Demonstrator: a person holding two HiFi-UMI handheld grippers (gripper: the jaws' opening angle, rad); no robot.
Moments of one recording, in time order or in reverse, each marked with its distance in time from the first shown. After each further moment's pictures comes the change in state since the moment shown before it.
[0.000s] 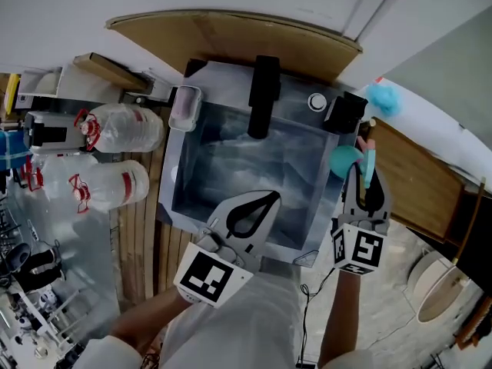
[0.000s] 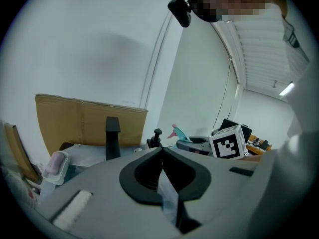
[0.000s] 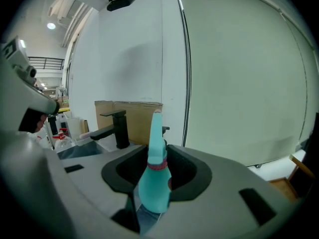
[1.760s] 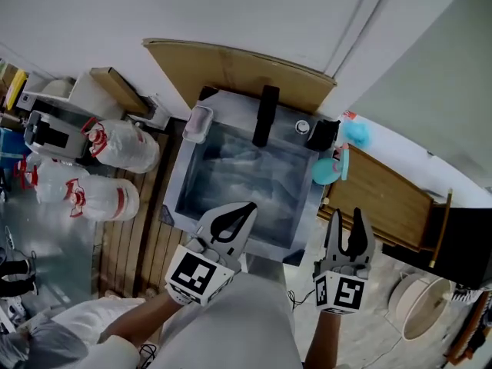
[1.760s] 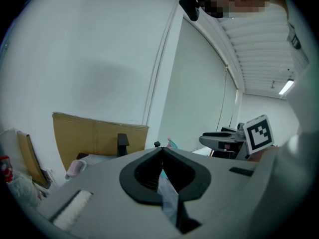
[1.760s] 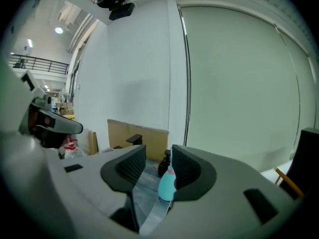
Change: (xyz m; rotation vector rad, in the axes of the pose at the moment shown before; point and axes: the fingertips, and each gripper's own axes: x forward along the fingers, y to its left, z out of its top) left arm -0.100 -0.022 0.022 0.034 -0.110 0.041; right arm -0.149 0.043 0.082 -0.027 -0.118 -0.010
